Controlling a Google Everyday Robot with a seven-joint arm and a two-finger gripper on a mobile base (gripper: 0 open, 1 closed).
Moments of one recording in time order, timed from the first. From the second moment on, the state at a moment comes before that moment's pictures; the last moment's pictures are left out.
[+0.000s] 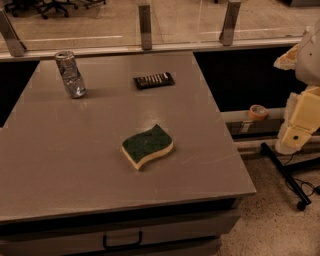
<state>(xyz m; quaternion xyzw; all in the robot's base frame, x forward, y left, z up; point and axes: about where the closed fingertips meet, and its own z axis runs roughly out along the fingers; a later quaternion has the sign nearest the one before) 0.438 -0.217 0.976 -0.60 0.78 -0.03 0.16</state>
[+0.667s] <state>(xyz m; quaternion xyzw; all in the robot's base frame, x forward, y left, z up) 0.444 -0.187 0.965 -0.64 0.75 0.01 0.16</state>
